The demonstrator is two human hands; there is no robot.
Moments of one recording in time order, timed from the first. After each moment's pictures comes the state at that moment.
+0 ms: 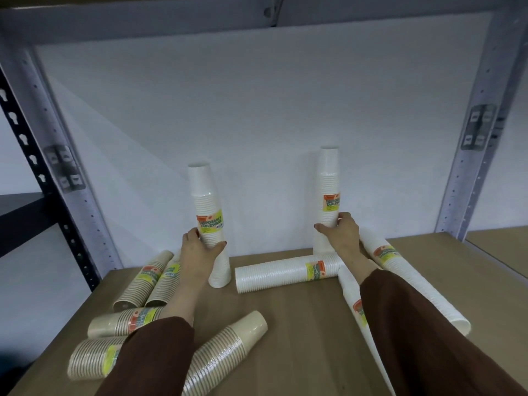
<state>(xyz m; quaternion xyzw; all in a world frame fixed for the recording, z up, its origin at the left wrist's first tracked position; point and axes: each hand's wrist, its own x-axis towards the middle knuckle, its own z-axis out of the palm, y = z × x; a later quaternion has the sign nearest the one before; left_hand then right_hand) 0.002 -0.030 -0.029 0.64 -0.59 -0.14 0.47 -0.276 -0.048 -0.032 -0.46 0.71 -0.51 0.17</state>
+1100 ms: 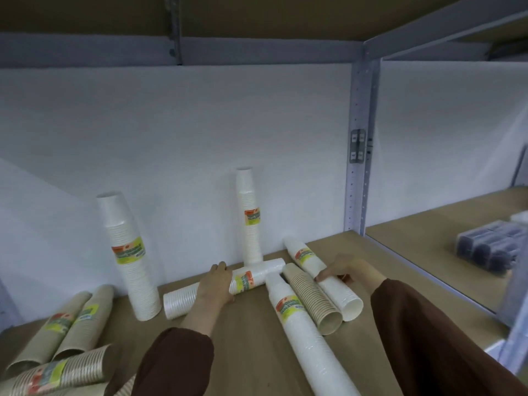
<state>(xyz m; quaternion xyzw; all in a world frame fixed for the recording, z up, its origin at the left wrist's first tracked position) -0.140 -0.014 -0.051 0.52 -0.85 0.06 0.00 -0.409 0.066 -0.032 -0.36 0.79 -0.26 0.43</state>
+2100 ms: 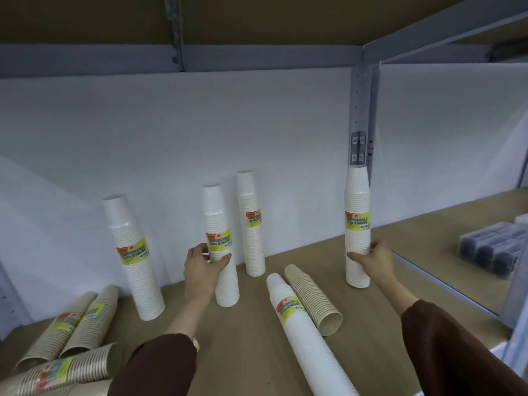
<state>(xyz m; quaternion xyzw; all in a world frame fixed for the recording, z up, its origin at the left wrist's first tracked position) -0.127 0.004 -0.019 0.55 -0.64 -0.21 0.49 -0.441 0.094 -0.042 -0.32 0.74 -0.58 0.10</state>
